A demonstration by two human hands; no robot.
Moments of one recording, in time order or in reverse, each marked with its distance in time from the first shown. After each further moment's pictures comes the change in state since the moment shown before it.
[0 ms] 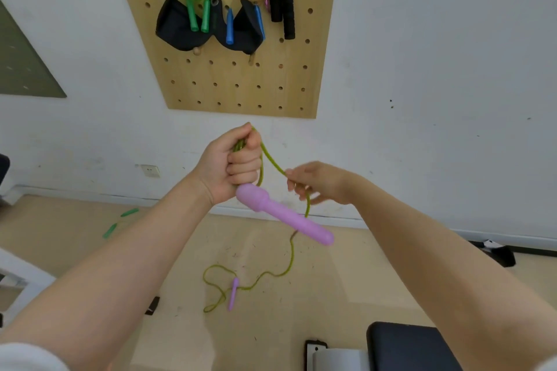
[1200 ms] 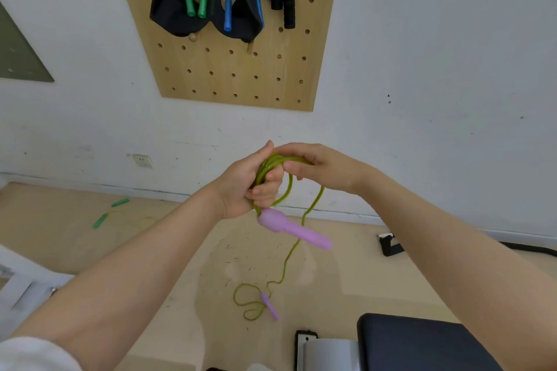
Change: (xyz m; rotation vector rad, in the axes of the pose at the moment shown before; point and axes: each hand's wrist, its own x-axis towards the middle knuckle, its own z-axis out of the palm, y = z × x) left_hand 0.002 -0.044 0.000 0.324 0.200 -0.159; right_hand -0.030 -0.021 -0.002 -0.235 0.000 -0.413
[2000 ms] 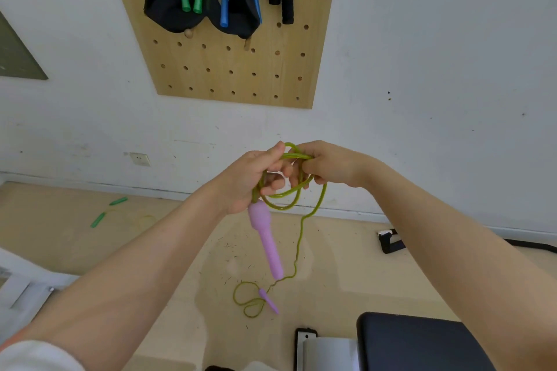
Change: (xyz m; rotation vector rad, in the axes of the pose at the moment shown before) left_hand 0.012 0.006 0.009 0.154 0.196 0.103; right_hand 0.011 0.006 -0.014 0.024 -0.060 0.271
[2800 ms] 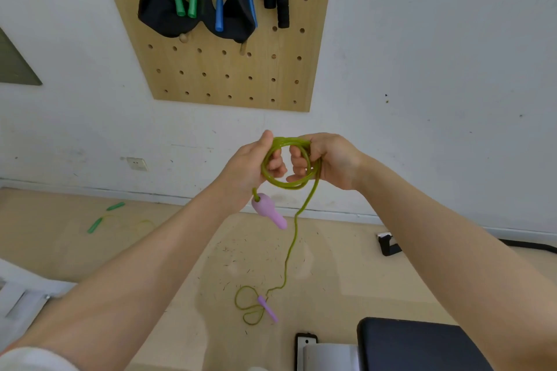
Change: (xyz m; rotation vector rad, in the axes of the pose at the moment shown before) left_hand 0.020 0.003 0.000 0.023 0.206 0.159; right_hand 0.005 0.003 -0.010 0.734 0.044 -0.045
